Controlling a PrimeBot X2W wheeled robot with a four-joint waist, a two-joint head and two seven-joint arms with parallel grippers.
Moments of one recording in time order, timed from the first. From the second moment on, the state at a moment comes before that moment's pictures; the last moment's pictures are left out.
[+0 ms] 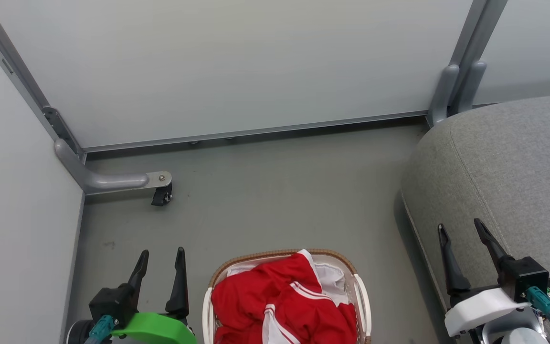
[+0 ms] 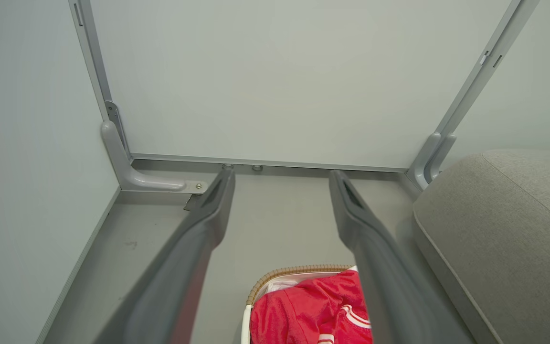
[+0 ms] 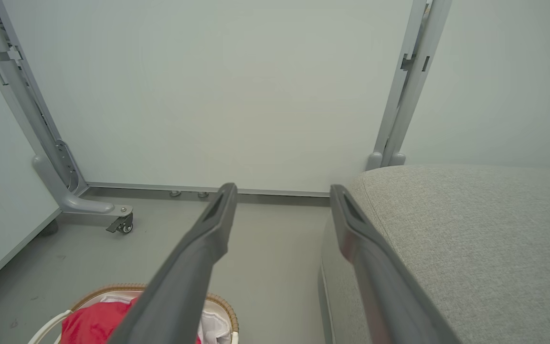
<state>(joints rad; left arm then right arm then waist) -0.03 0.05 -0.16 0.33 -0.30 -0.10 -0.26 -0.01 -0.05 -0.05 0.17 0.04 0.13 -0.26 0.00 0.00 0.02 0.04</state>
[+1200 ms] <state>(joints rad) -0.34 0.05 -0.36 0.55 -0.16 -0.12 -0.26 -0.21 -0.05 -0.04 0.11 0.05 0.13 -0.26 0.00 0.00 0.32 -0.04</state>
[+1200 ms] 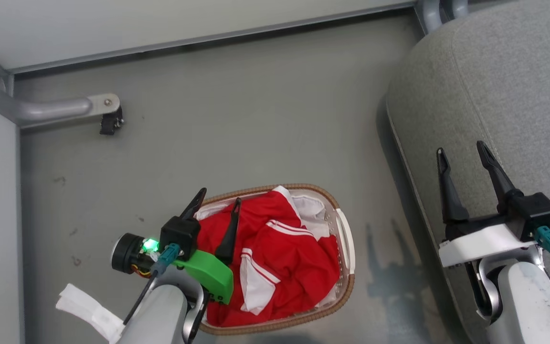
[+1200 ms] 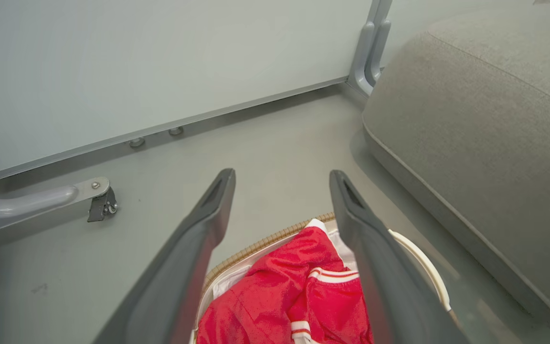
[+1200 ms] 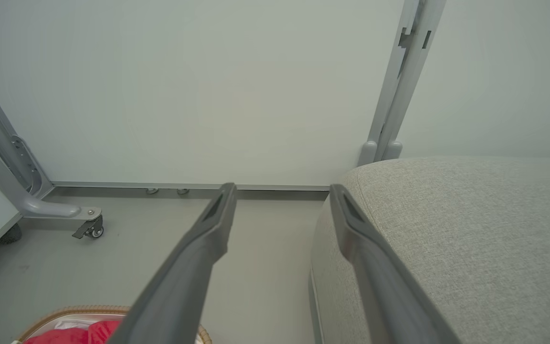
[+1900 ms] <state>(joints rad) -0.55 0.07 -0.50 0.97 -0.13 -0.13 -0.26 -0.35 -0.05 0.04 0.09 0.14 0.13 -0.26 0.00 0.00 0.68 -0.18</state>
